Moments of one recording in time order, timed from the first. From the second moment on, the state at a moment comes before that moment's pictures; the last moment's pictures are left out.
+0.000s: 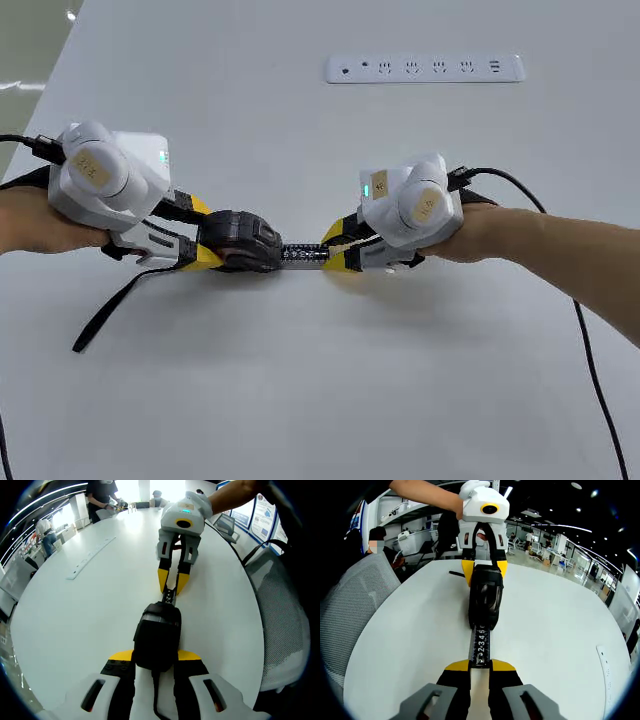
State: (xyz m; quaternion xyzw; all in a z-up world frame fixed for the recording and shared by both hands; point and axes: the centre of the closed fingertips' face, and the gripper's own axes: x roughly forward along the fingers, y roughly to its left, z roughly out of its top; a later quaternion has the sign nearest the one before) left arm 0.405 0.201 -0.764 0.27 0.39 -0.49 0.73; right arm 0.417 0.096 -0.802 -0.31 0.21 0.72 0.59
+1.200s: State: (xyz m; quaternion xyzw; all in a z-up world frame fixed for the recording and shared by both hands) left arm 0.405 0.200 -0.763 0.28 0.39 -0.49 0.73; right arm 0.421 0.051 -0.797 -0.32 0.23 0.71 0.59
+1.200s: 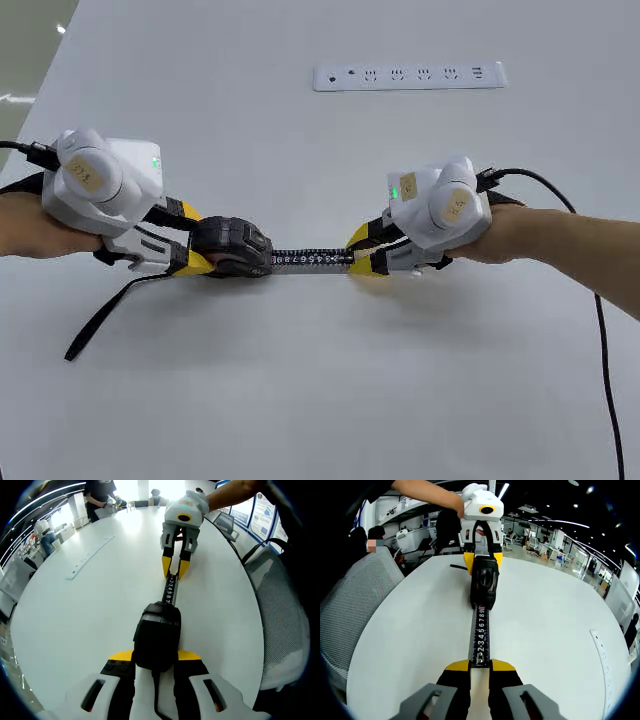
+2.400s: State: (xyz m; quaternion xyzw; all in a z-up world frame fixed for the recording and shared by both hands) left arm 0.404 0.200 -0.765 0.28 0.40 -0.48 0.72; right arm 0.434 -0.002 -0.802 -0.34 0.25 0.69 0.59
